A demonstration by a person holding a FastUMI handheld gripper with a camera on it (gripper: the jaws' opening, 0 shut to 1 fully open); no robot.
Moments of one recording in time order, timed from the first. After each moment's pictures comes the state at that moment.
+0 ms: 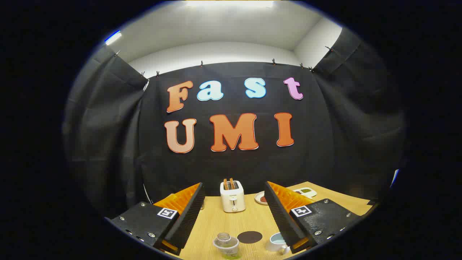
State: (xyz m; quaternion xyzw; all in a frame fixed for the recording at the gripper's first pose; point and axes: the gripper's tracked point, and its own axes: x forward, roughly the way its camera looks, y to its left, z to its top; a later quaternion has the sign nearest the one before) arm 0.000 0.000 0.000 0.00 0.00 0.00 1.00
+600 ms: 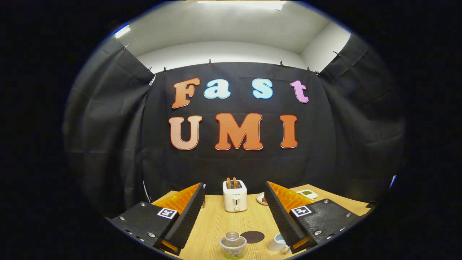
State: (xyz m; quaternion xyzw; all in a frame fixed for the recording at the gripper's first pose) arm -0.001 0.030 -0.008 -0.03 0.00 0.01 1.00
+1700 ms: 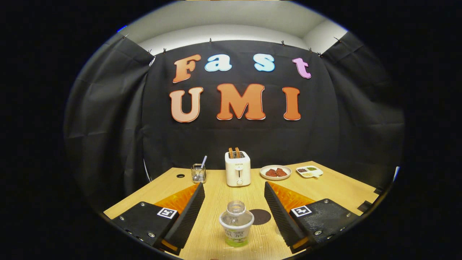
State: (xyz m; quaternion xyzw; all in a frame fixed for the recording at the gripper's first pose) arm -0.003 0.028 -0.127 -0.02 0.10 0.01 0.99
